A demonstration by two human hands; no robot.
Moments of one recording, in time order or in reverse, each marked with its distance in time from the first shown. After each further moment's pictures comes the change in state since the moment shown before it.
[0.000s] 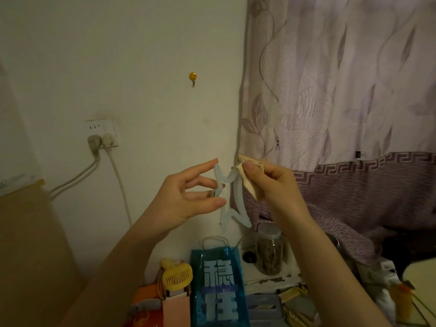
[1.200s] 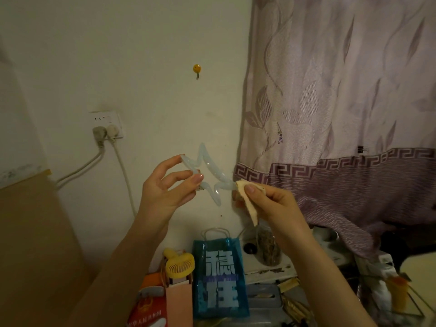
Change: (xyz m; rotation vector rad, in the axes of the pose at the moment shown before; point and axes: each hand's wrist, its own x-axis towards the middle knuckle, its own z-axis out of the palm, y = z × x) left_hand -0.016 -0.020 -0.008 -0.259 0.380 -0.026; right_hand -0.045 0.010 0.003 -0.004 -0.014 0.241
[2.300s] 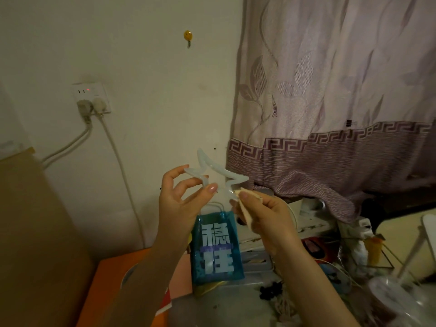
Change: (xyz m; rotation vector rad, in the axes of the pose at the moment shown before) left_hand -0.051 -0.045 0.007 -0.051 0.039 -0.028; right_hand -0.044 0.042 0.020 0.145 0.193 0.238
